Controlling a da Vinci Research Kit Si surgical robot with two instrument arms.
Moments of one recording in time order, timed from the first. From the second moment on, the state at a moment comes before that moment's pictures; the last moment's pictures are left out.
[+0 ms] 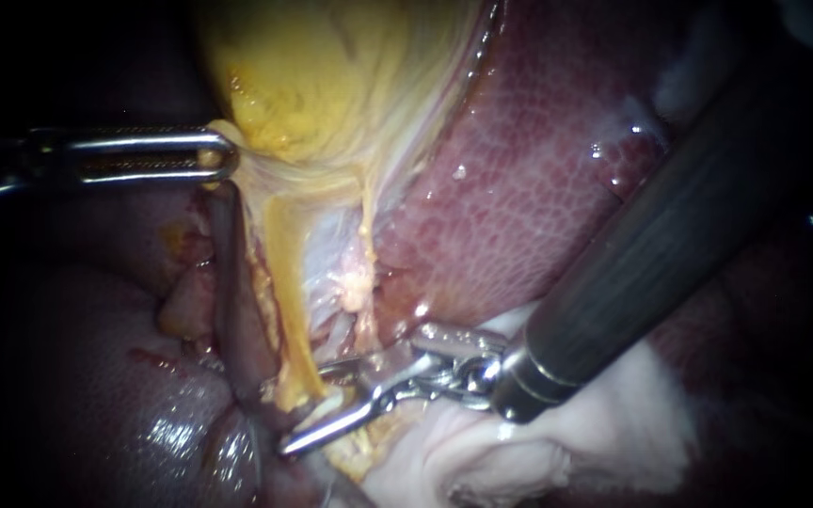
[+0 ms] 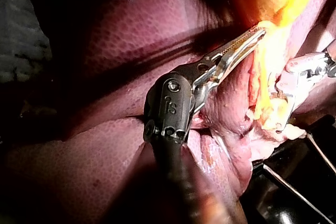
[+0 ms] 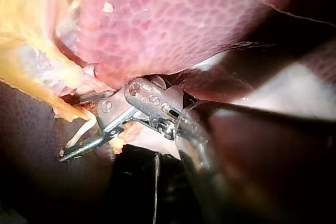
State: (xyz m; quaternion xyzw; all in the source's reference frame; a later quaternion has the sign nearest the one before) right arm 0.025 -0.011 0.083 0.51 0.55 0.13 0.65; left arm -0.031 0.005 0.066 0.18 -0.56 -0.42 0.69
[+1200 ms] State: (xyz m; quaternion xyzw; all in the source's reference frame) right arm 0.024 -0.009 0.084 0.52 0.55 0.12 0.64; left arm -0.031 0.005 0.065 0.18 -0.56 -0.42 0.69
